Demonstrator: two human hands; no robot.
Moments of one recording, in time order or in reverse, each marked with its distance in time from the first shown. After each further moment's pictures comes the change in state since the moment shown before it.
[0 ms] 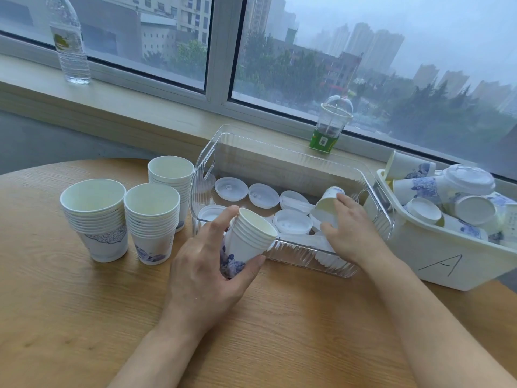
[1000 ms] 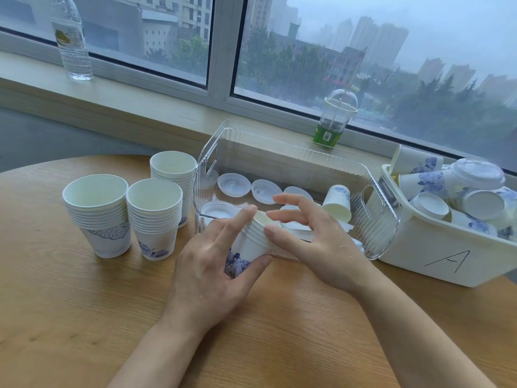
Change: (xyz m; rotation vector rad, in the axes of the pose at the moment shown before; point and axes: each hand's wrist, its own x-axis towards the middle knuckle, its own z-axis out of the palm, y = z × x) left_hand 0.001 0.000 0.001 0.014 0.012 0.162; right_hand -0.073 -0.073 -0.016 0.652 -0.104 -0.327
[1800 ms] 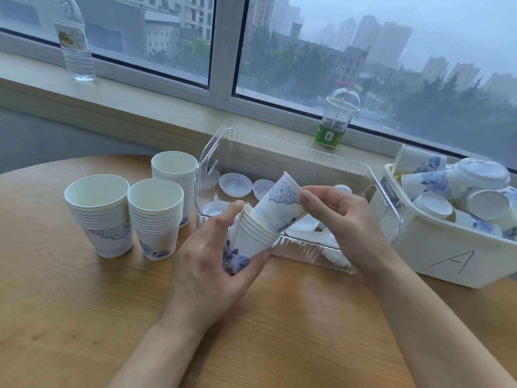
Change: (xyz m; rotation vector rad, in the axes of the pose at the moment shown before) left_hand 0.000 0.001 -0.003 0.012 0.030 -0.106; right_hand 0.004 0.002 -0.023 0.345 0.161 0.033
